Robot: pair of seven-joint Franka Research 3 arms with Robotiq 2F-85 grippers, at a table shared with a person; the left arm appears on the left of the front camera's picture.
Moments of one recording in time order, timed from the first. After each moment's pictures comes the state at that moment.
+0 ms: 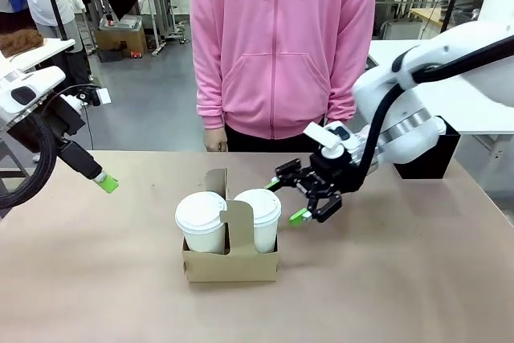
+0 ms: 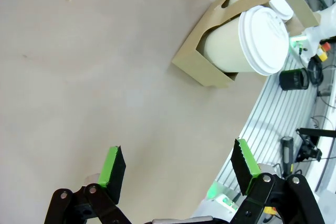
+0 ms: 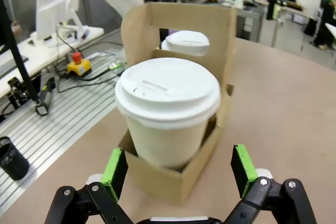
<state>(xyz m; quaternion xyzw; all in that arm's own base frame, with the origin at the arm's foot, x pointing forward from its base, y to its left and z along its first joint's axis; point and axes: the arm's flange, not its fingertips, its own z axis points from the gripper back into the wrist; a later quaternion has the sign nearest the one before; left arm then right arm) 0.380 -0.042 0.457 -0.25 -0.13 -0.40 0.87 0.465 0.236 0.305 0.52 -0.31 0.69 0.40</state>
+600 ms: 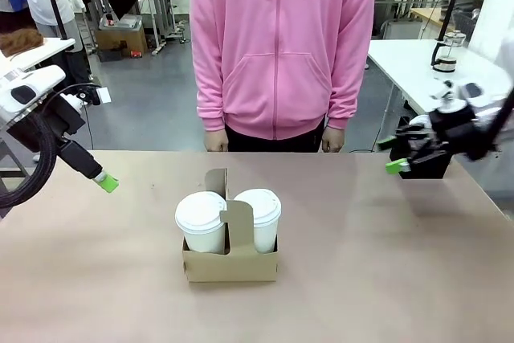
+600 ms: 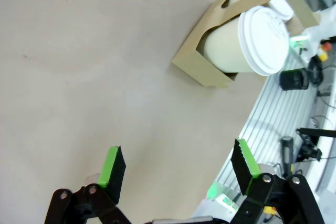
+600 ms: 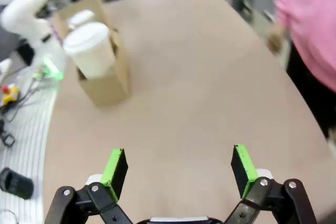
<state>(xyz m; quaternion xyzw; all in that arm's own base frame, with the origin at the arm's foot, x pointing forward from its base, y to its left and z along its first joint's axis) 0.380 -0.042 0.458 -0.25 -0.13 -0.40 0.87 0.456 0.002 0.390 0.35 -0.36 0.51 0.70</state>
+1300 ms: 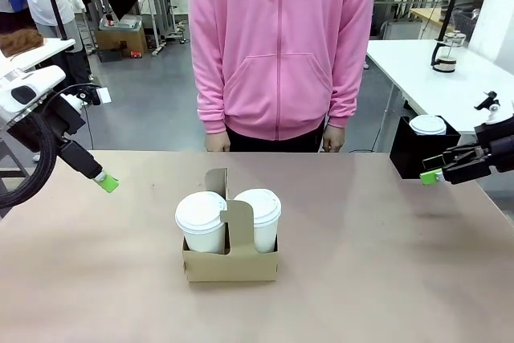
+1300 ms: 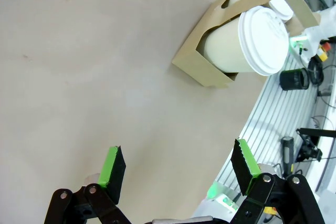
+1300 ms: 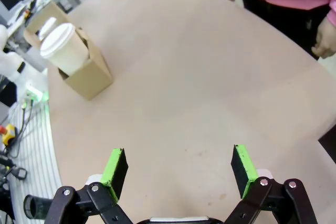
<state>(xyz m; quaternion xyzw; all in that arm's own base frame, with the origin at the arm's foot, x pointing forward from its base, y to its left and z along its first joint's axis) 0.381 -0.042 0.458 -0.25 -0.13 -0.40 0.87 0.408 -0.042 0.386 0.33 -0.33 0.38 0.80</state>
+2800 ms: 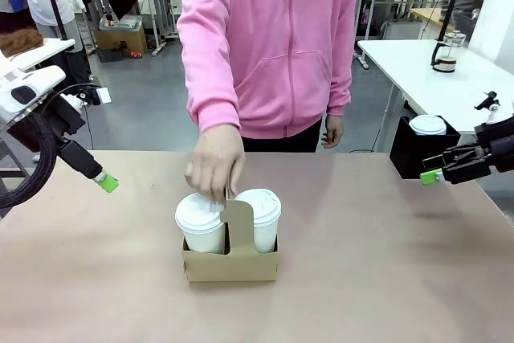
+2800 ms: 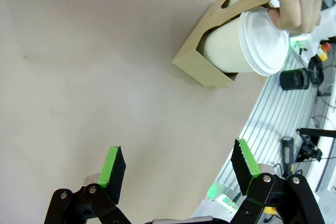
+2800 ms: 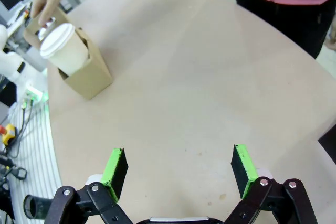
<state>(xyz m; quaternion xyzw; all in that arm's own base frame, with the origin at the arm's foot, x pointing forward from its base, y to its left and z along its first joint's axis) 0.381 -0.042 0.458 -0.25 -0.13 -0.40 0.87 0.408 -0.042 0.386 0.33 -0.33 0.38 0.80</state>
